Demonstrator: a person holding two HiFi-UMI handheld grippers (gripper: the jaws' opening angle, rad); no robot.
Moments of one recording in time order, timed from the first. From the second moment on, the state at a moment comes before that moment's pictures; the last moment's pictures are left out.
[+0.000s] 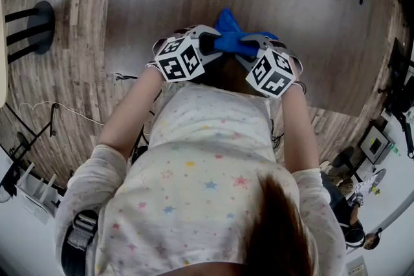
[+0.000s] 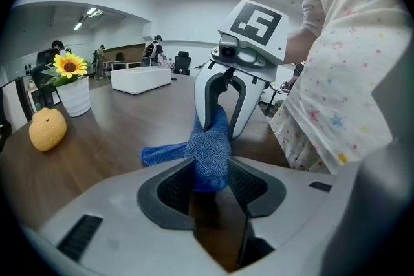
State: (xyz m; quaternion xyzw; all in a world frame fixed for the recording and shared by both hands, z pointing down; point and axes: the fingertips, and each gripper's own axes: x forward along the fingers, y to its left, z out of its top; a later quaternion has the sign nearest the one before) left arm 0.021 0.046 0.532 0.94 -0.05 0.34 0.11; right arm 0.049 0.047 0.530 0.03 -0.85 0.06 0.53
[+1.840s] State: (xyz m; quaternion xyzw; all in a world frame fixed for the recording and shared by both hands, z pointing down) left arm 0.030 0.019 0.523 0.93 -0.09 0.33 0.13; right arm 0.041 0.026 0.503 0.09 -0.87 0.06 0.48
